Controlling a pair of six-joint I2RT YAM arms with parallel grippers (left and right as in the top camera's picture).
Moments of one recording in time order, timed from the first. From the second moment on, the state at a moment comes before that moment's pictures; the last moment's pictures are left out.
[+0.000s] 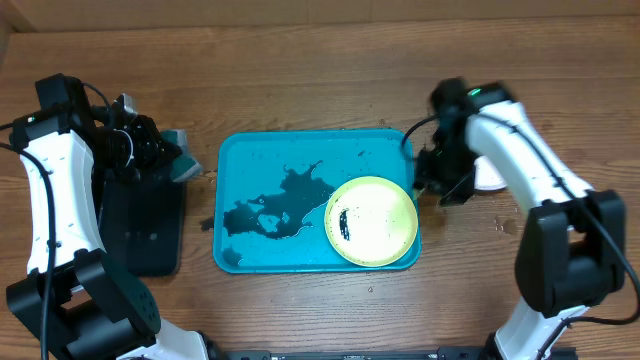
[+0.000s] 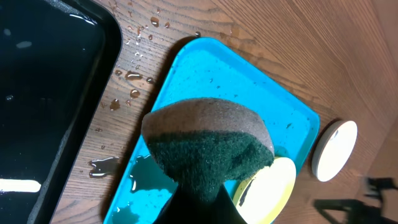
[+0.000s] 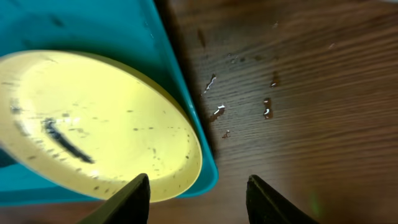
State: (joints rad) left arm 0.40 1.74 1.52 -1.17 0.55 -0.21; right arm 0.26 1.90 1.45 -1.30 -0.19 0.49
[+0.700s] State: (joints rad) left arm 0.40 1.74 1.52 -1.17 0.55 -0.21; right arm 0.47 1.90 1.35 -1.12 0.02 0.51
